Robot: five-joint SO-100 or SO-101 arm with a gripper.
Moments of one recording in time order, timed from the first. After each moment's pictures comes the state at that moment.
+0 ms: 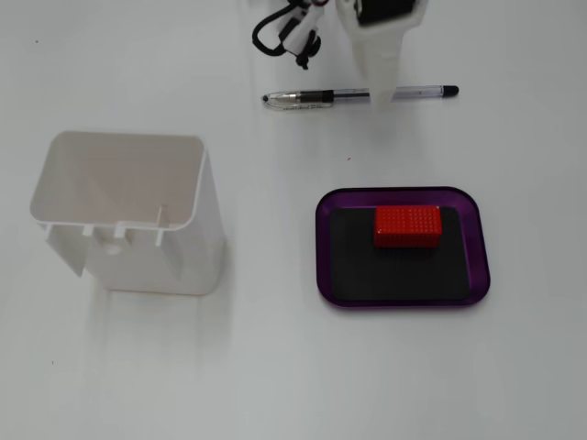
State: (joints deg) arm -12.7 100.8 104.2 68.9 -3.2
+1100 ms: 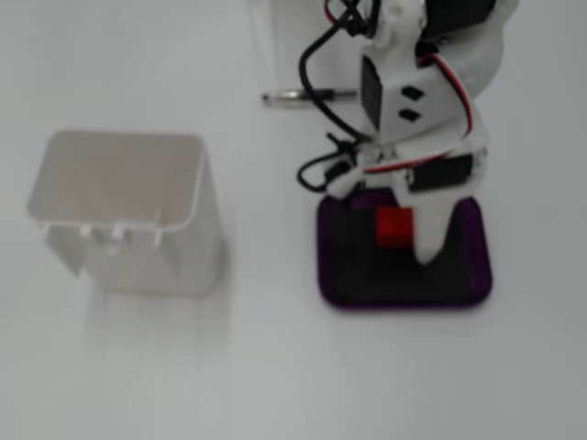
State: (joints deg) arm -12.0 52.6 51.7 74.3 1.9
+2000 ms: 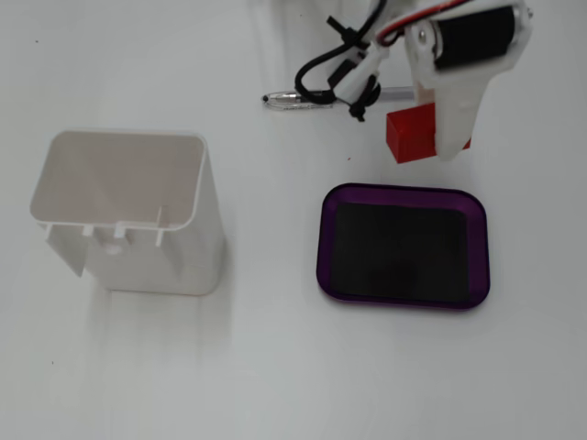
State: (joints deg) arm -13.0 66.1 36.5 93.8 -1.6
